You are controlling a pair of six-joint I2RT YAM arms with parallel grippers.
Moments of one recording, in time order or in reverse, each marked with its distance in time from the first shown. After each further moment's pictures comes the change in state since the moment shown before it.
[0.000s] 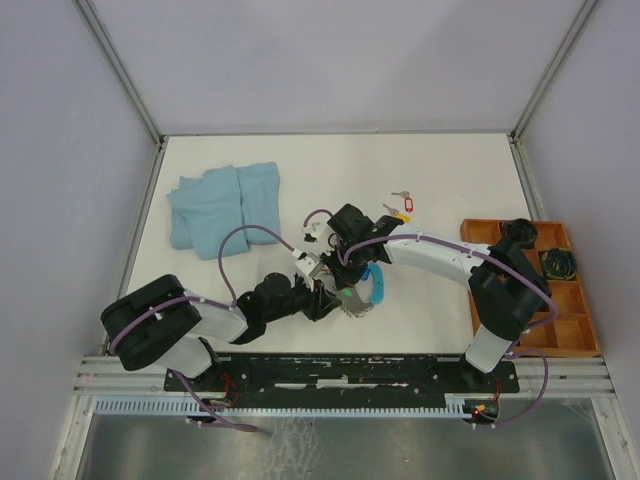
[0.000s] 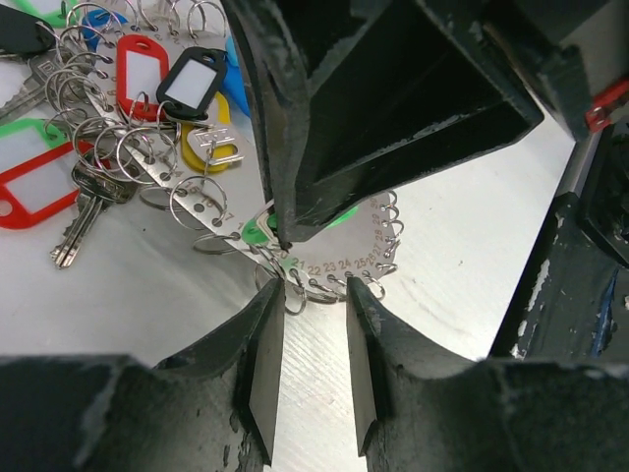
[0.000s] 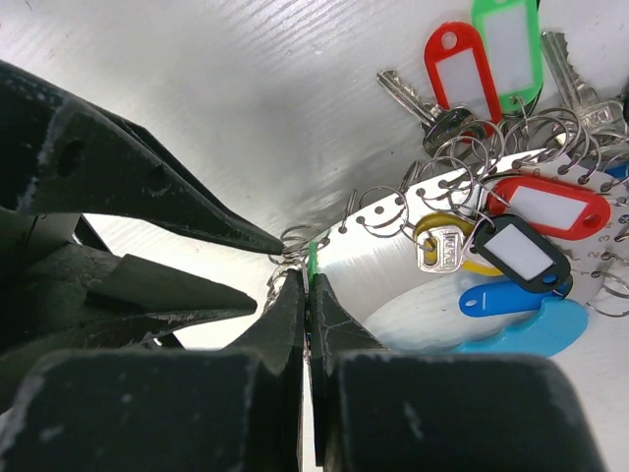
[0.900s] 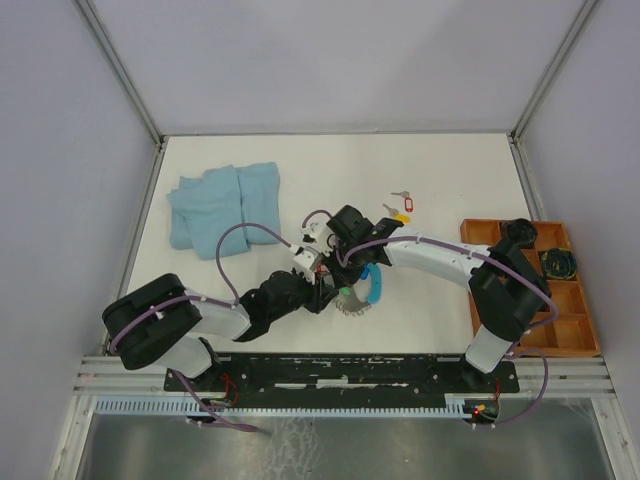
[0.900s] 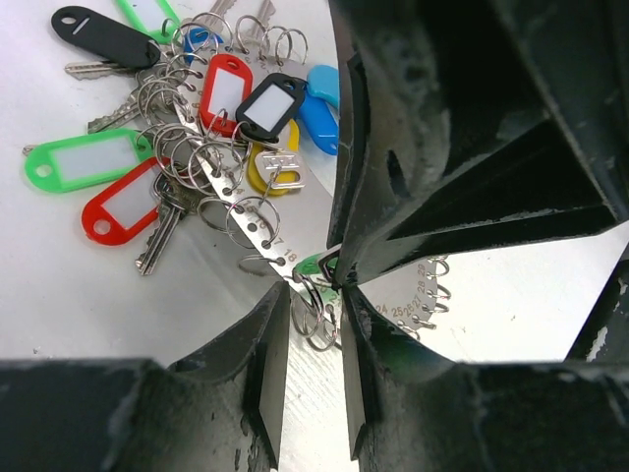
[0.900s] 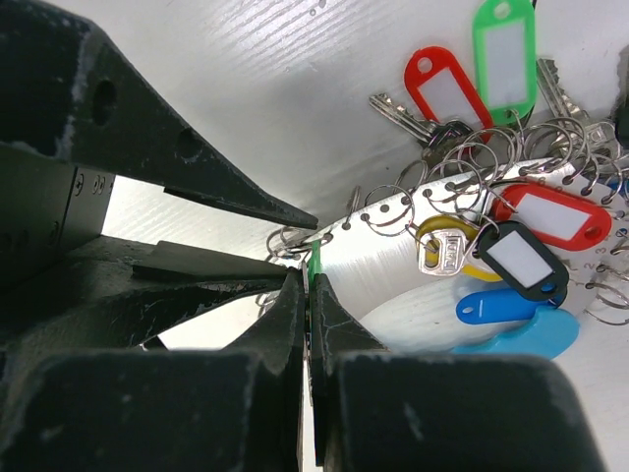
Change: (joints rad) left arm -0.009 0.007 0.042 -0.066 -0.182 -0.024; right arm 0.009 -0.004 -0.013 0.042 0.013 -0.004
